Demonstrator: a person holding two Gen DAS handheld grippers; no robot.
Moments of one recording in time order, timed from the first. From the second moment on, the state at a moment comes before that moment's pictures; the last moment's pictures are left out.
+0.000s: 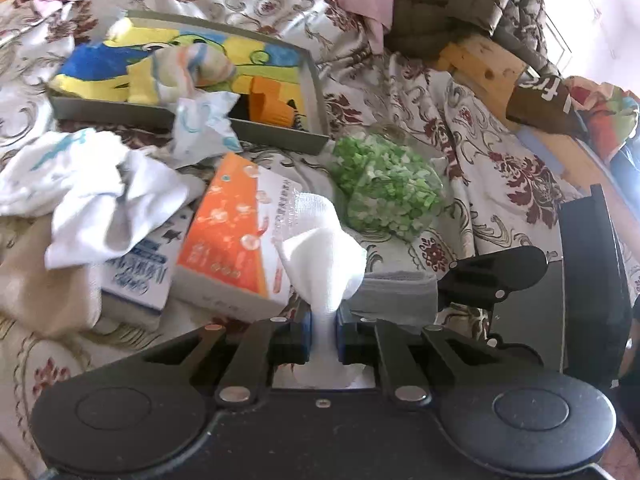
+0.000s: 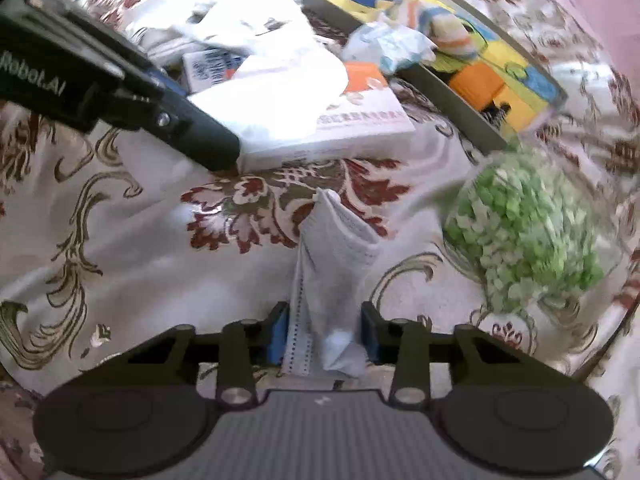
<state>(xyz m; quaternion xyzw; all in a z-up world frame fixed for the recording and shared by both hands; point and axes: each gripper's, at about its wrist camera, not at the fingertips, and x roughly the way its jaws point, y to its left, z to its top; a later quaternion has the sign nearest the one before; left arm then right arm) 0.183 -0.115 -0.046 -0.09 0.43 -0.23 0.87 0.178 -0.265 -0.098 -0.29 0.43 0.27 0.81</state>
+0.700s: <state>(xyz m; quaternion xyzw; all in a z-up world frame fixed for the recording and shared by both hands) 0.154 -0.074 -0.028 -0.15 0.37 -0.19 0.89 0.162 -0.247 -0.064 -0.32 0.28 0.20 0.88</state>
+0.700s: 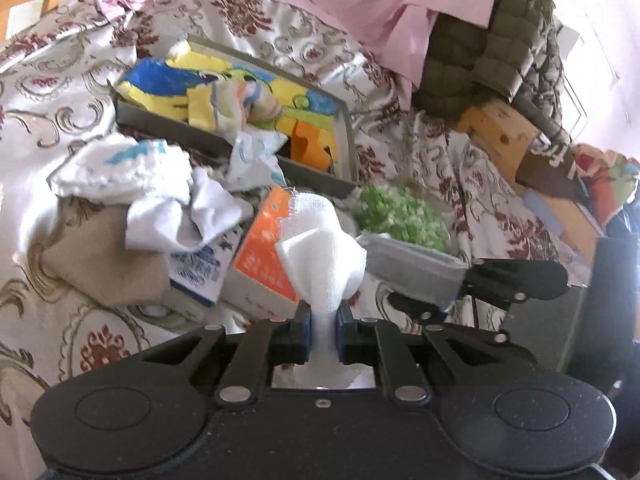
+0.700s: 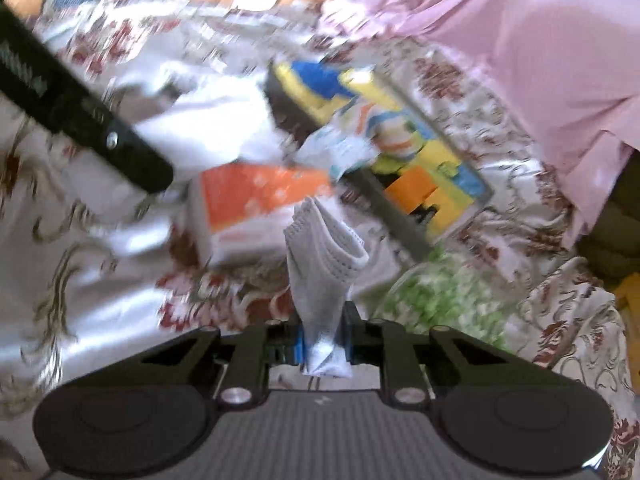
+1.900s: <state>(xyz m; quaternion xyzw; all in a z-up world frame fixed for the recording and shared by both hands) 0.479 -0.114 -0.001 -0.05 0.34 -0.21 0.92 0.422 -0.266 -0.025 -0.03 0.25 0.07 0.97</state>
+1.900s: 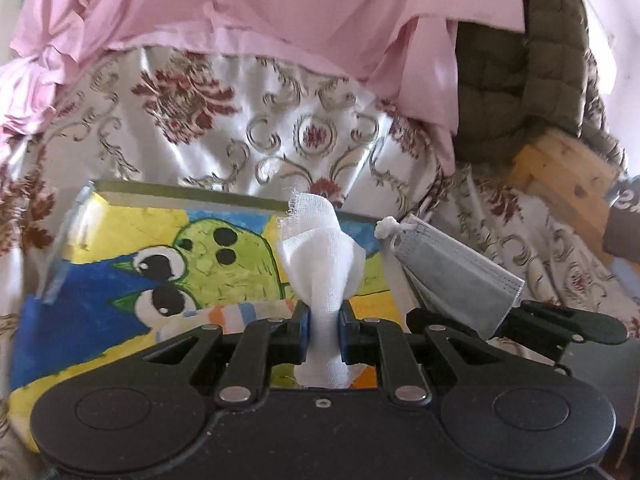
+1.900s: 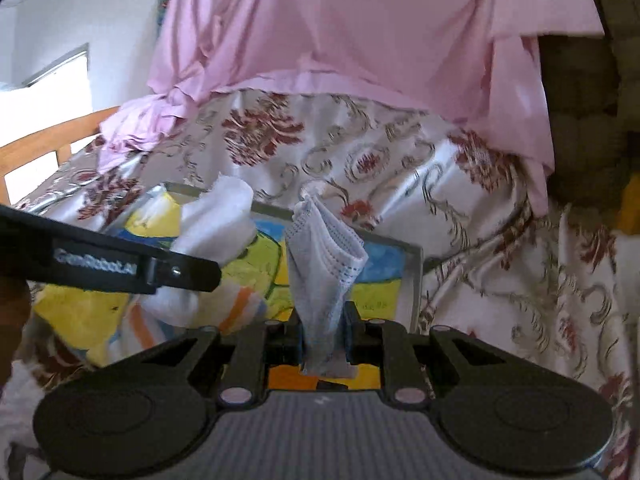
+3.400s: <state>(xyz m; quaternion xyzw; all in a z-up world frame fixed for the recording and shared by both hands) 0.459 -0.094 0.037 -0.07 0.37 -0.16 0.91 0.388 -0.293 0.022 -0.01 0.23 0.02 0.97</state>
